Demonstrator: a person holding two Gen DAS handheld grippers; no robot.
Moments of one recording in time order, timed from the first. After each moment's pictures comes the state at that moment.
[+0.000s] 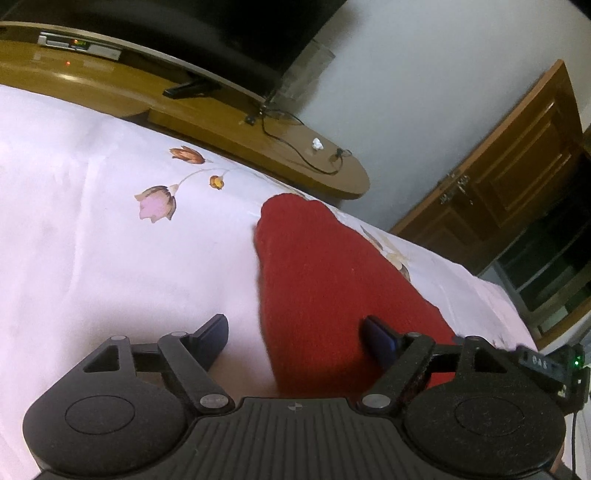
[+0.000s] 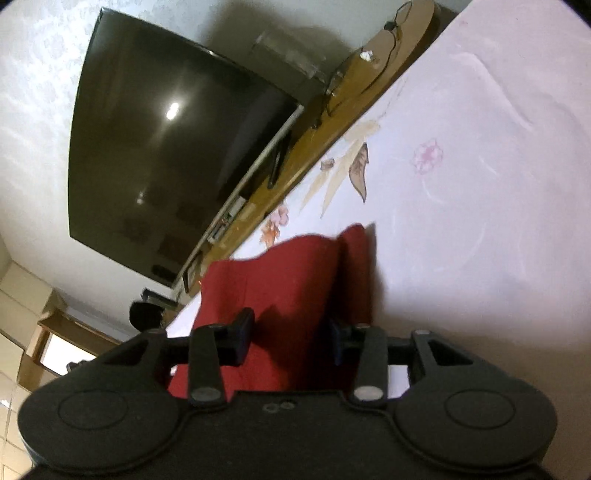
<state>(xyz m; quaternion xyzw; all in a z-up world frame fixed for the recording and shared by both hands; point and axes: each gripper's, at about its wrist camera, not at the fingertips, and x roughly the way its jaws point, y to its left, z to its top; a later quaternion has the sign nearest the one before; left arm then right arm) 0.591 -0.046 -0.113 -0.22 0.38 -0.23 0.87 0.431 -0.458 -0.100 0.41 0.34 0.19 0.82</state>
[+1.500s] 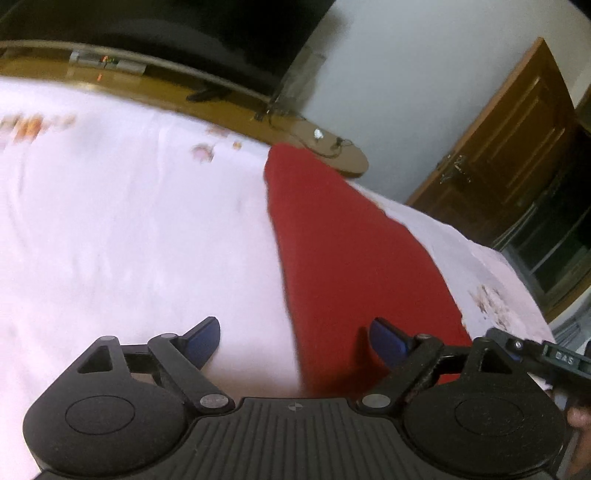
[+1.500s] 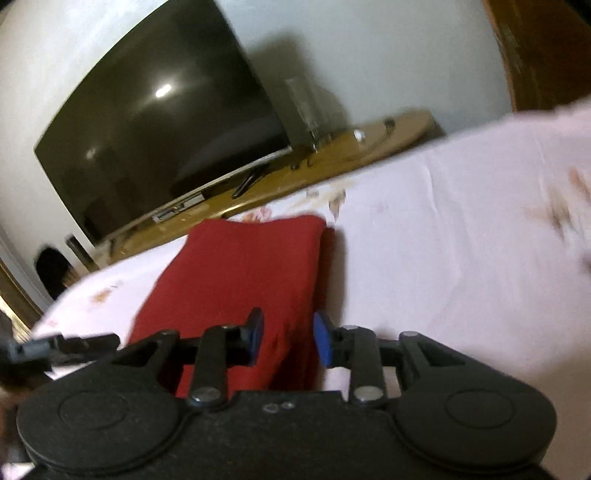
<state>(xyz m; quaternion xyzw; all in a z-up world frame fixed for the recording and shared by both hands) 0.440 -0.006 -0.097 -0.19 0.39 -0.21 0.88 0.283 -0.410 -0.033 0.21 0.31 0.08 0.92</state>
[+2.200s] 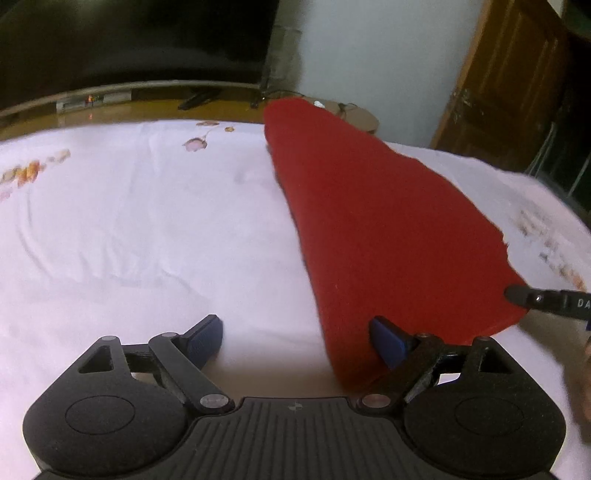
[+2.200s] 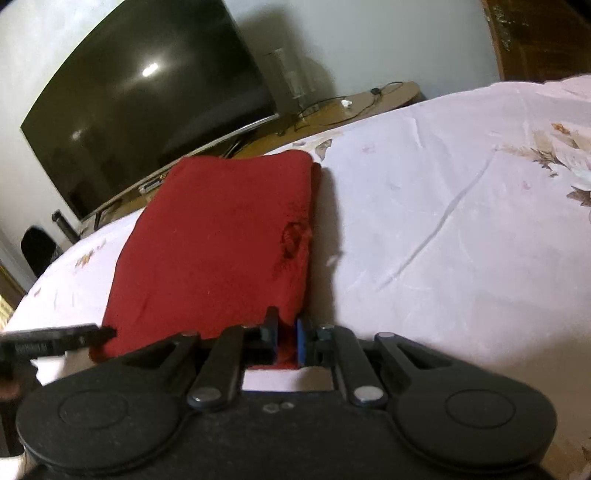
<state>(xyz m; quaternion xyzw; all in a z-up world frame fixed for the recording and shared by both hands) 0.433 -0.041 -0.102 -0.04 0.39 -0.19 0.90 0.280 -0.393 -0.074 0.18 0.34 0.06 0.92</state>
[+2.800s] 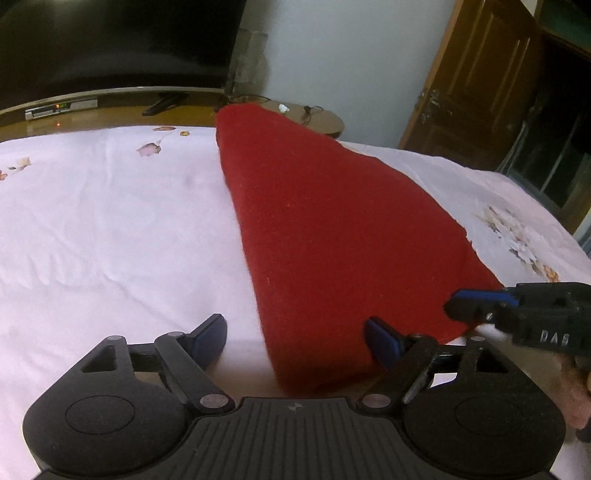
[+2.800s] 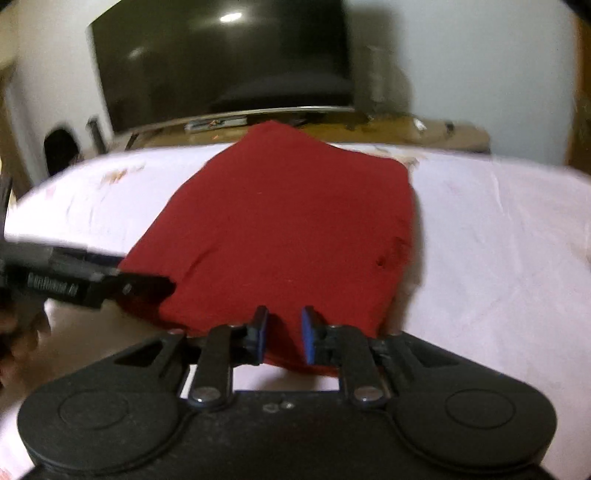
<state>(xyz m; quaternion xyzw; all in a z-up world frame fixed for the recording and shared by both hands) 0.432 -0.066 -0.104 -0.04 0.37 -0.24 0.89 0.285 -0.327 -0.068 0.02 0.36 0.13 0.93</state>
